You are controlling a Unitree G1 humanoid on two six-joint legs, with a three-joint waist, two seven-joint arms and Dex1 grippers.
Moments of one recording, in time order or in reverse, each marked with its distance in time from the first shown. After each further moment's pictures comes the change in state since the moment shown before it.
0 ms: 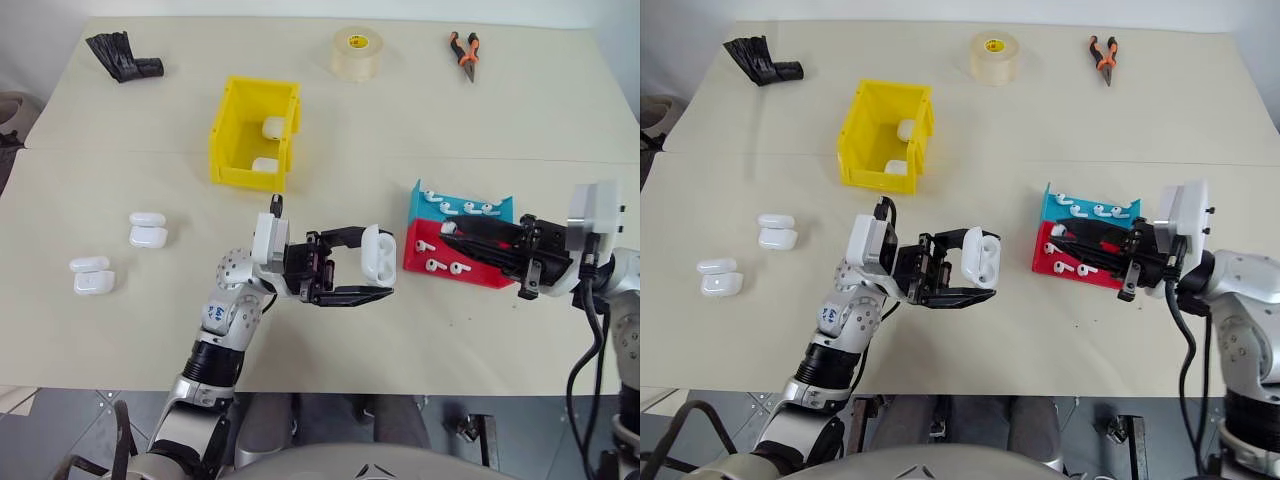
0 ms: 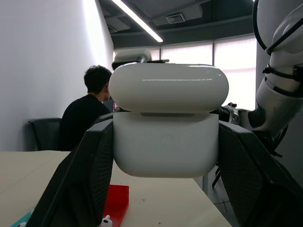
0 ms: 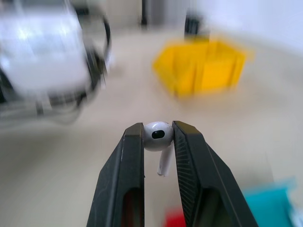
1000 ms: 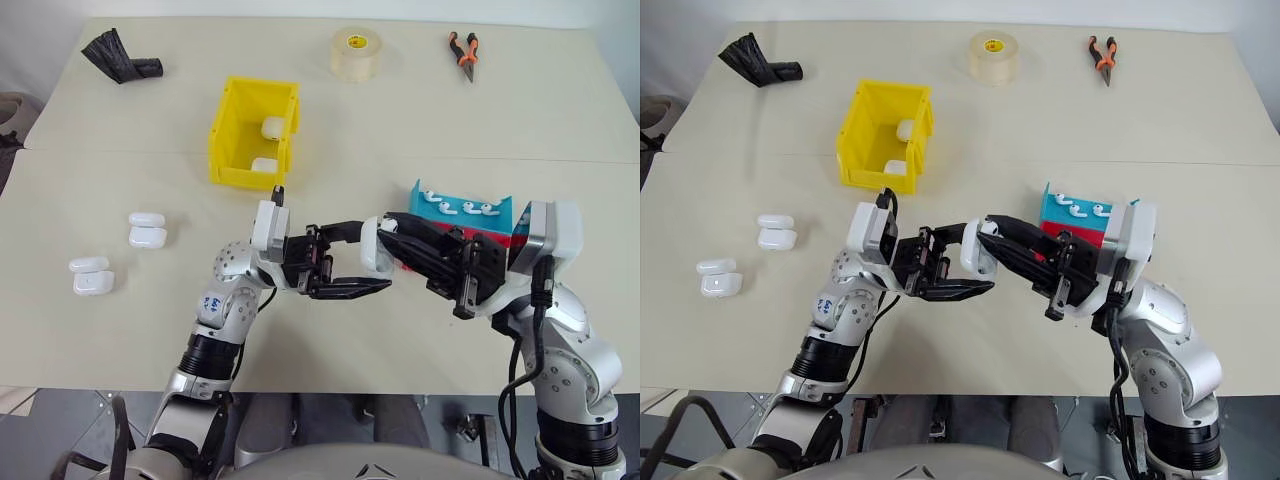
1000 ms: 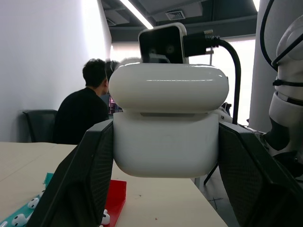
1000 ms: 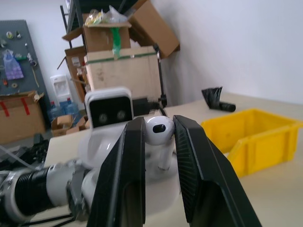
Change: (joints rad) left arm -0.034 0.010 0.012 0.003 0.003 0.072 0.010; right arm 0.064 0.177 0.253 -0.137 0.044 -0.096 -0.211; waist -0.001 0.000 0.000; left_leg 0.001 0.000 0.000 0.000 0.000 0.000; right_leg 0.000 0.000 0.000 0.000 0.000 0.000
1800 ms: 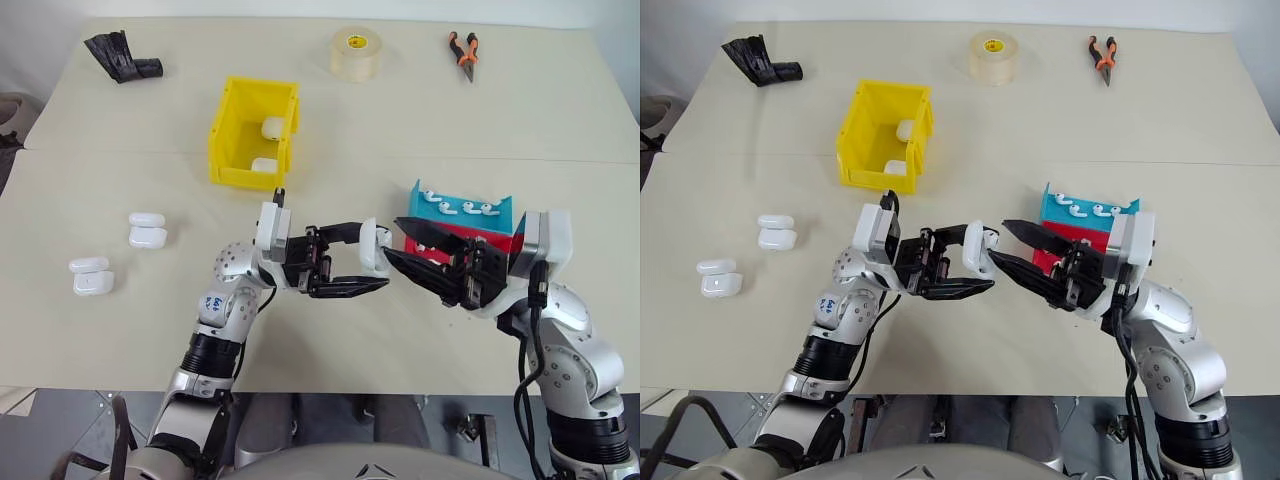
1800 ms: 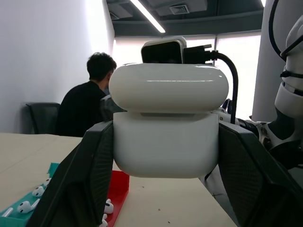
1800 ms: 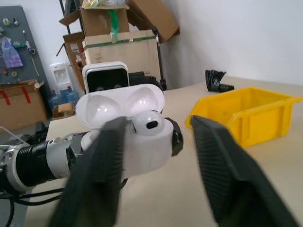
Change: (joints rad) left arm -0.004 -0.020 0.019 0.041 0.034 -0.015 -0.013; right arm 0.006 -0.081 -0.005 0.109 0.002 -0.062 0.074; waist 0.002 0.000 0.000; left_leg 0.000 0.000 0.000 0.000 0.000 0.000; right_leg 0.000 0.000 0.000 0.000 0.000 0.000
